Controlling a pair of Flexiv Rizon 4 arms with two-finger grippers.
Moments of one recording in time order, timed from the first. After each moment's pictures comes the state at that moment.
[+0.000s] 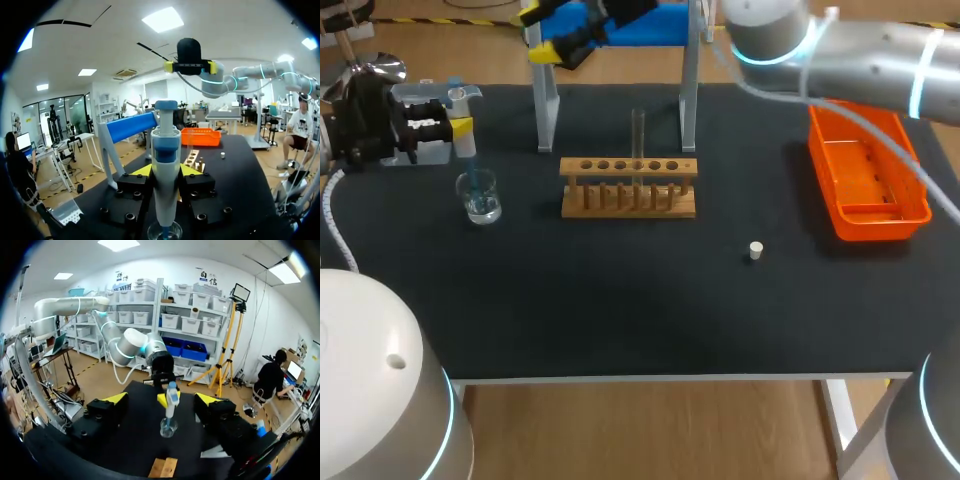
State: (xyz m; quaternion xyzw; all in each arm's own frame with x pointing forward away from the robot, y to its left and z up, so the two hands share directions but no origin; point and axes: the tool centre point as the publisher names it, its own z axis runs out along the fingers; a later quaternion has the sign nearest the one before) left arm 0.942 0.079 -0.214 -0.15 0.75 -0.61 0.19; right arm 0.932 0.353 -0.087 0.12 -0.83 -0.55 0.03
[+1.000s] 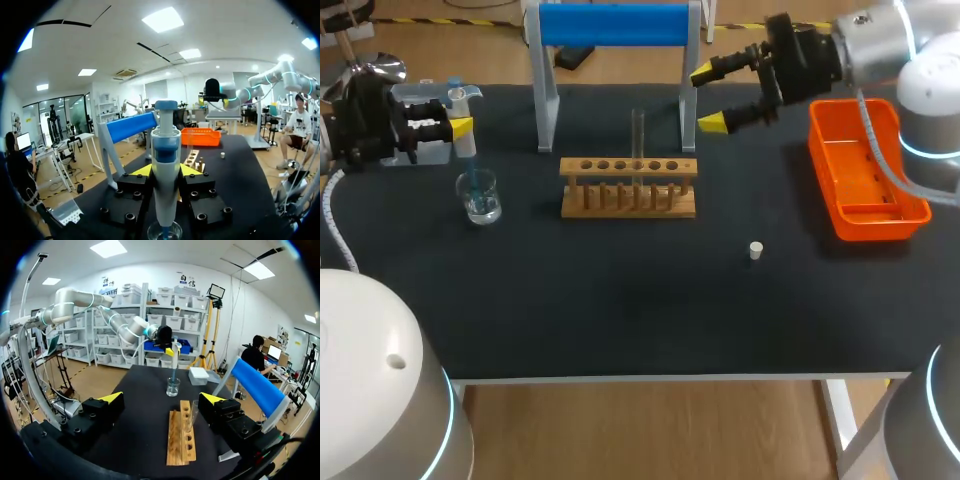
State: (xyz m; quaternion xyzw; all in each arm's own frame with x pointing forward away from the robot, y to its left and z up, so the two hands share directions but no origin) left arm 0.942 0.078 -0.214 -0.15 0.75 -0.61 0.19; right arm 0.905 0.141 -0.171 0.05 -0.82 -0.58 -0.01
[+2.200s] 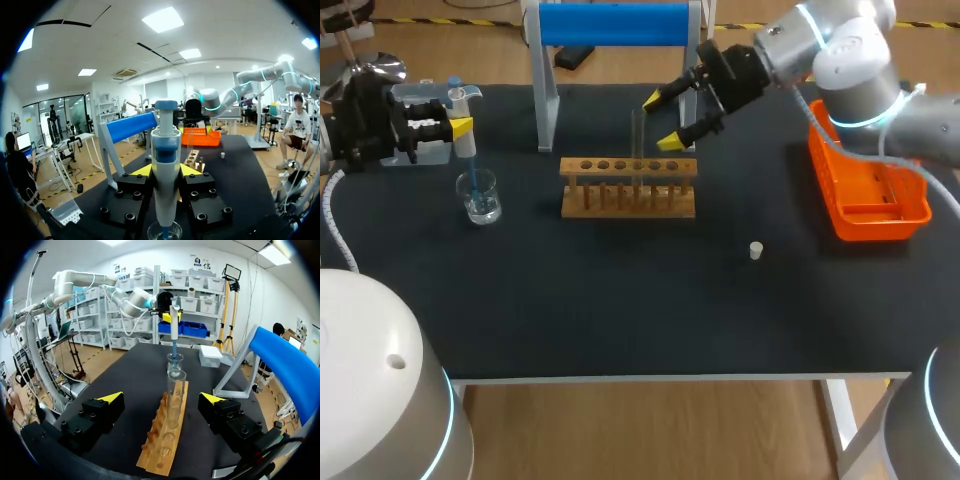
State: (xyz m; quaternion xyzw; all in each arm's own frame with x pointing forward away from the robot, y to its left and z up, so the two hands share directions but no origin) left arm 0.942 0.079 -0.214 -0.15 0.75 -0.61 0.19; right arm 0.972 0.201 -0.271 0.11 -0.85 -0.51 0.06
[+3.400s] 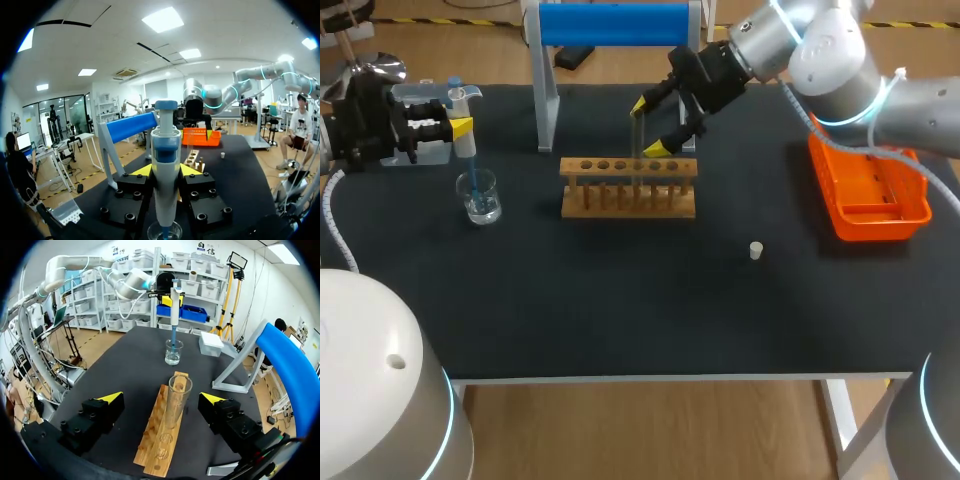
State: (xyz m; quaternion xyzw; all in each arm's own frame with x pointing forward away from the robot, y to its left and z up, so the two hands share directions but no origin) left arm 0.942 0.079 -0.214 -0.15 0.75 -0.61 0.19; right arm 0.969 0.218 -0.279 0.12 -0.89 -0.44 0.03
